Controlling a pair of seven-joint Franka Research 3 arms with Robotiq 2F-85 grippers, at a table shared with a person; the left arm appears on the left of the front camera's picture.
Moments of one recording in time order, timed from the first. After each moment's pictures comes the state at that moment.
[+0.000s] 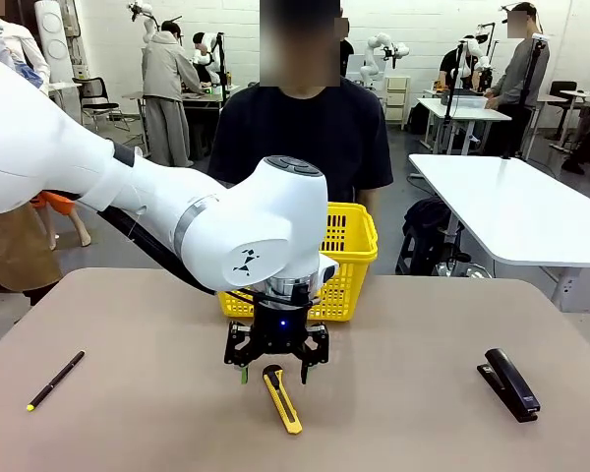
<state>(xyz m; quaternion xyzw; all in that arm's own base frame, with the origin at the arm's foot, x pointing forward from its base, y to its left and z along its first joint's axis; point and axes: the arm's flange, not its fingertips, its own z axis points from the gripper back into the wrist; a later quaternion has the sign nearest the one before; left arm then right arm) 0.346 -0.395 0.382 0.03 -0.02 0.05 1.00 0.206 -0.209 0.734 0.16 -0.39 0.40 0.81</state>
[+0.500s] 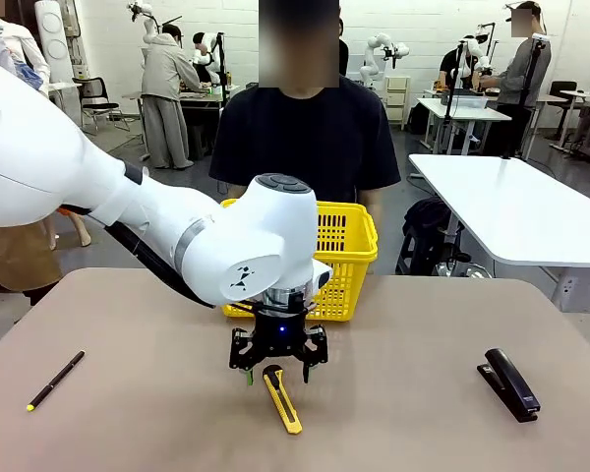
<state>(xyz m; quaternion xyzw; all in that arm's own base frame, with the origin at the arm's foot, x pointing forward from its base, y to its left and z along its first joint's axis) 0.369 -0.392 0.353 0.00 -0.04 0.06 1.00 0.206 -0.209 0.734 0.16 -0.39 0.40 0.81</state>
